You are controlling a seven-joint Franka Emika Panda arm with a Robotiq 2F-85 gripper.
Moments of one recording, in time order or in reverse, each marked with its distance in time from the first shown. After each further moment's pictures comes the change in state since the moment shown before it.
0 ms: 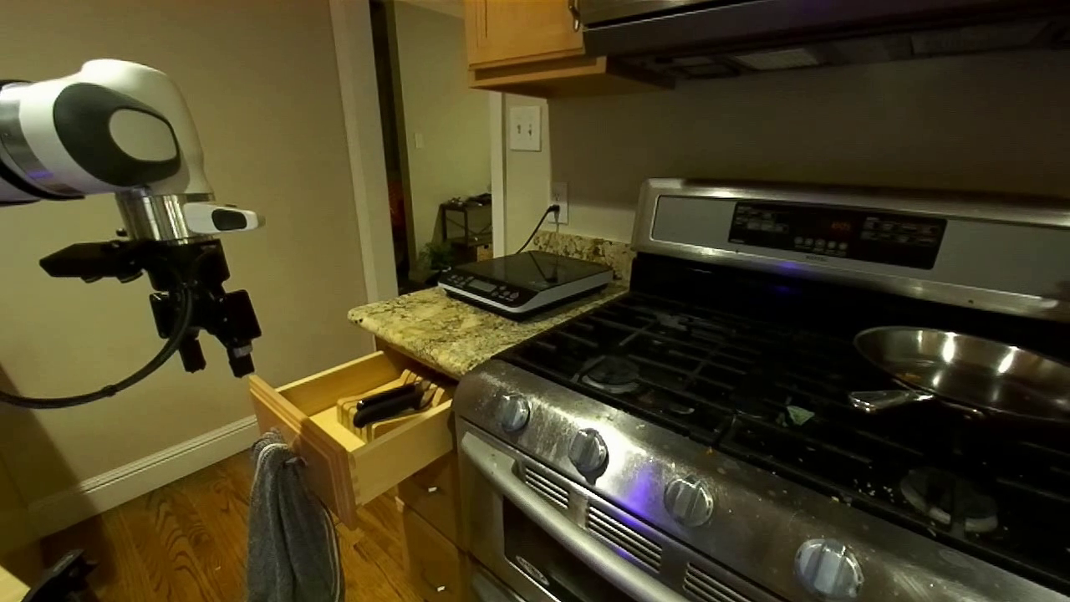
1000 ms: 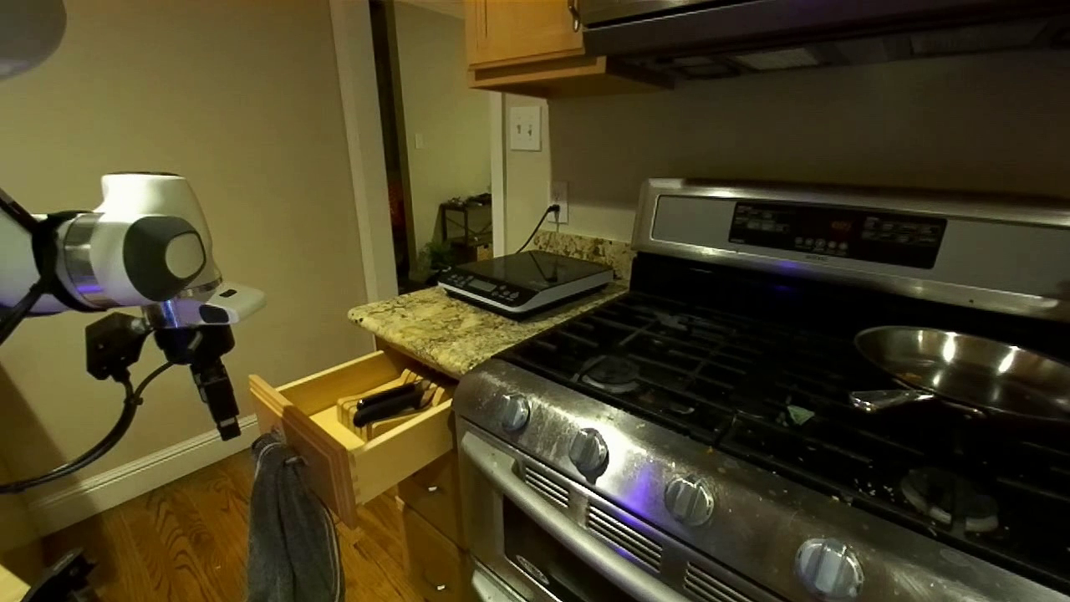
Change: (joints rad) arm 0.015 0.411 0.012 0.013 -0.166 0.505 0.640
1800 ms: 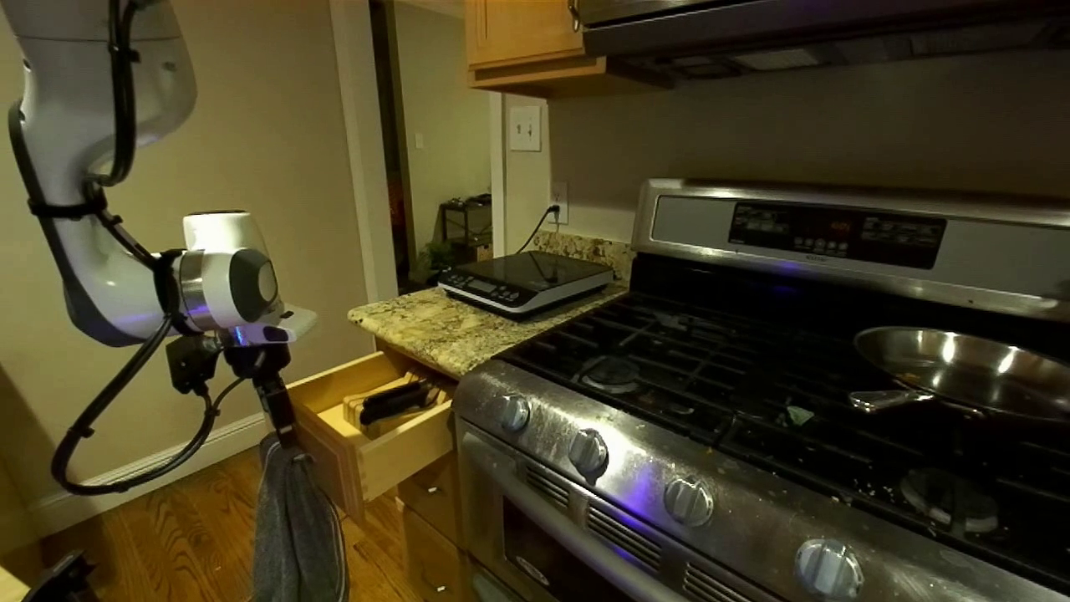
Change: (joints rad) arm 0.015 0.258 -0.151 0.206 -0.256 0.037 0.145
